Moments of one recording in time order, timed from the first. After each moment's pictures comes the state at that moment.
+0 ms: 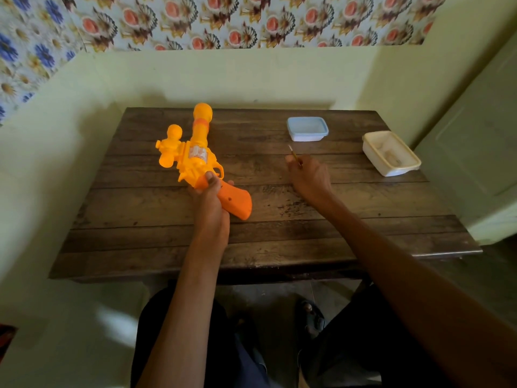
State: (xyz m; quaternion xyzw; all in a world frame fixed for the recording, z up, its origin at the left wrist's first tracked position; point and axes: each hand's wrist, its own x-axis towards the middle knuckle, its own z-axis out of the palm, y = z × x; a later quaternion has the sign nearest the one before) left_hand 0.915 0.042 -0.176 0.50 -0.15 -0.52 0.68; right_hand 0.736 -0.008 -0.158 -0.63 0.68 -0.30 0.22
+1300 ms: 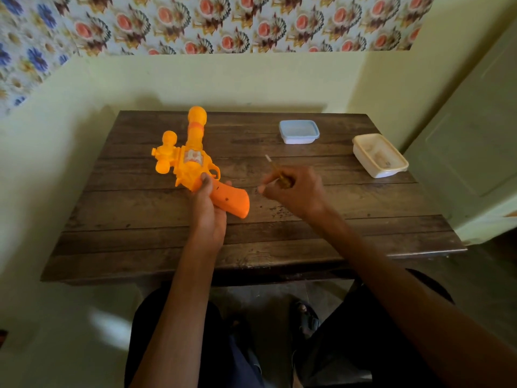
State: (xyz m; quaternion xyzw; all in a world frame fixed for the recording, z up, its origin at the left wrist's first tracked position) left_hand 0.909 0.043 -0.169 0.43 -0.12 -0.58 0.68; right_hand 0.739 0.050 -0.124 -0.66 0.59 -0.34 0.33
